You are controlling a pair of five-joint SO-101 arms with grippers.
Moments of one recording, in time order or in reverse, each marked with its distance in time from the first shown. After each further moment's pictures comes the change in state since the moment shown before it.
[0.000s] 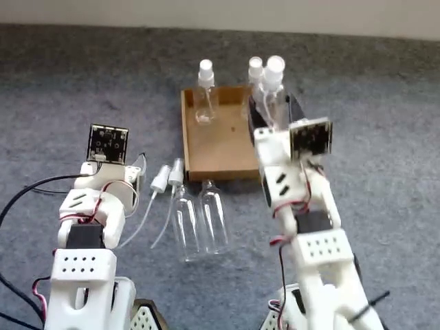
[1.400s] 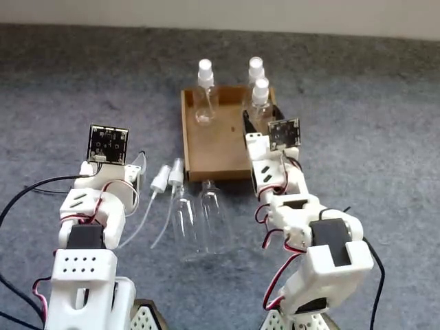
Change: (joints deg) left arm 0.0 0.0 0.5 -1.8 0.0; right arm 2.2 53.2 -3.3 -43.6 0.0
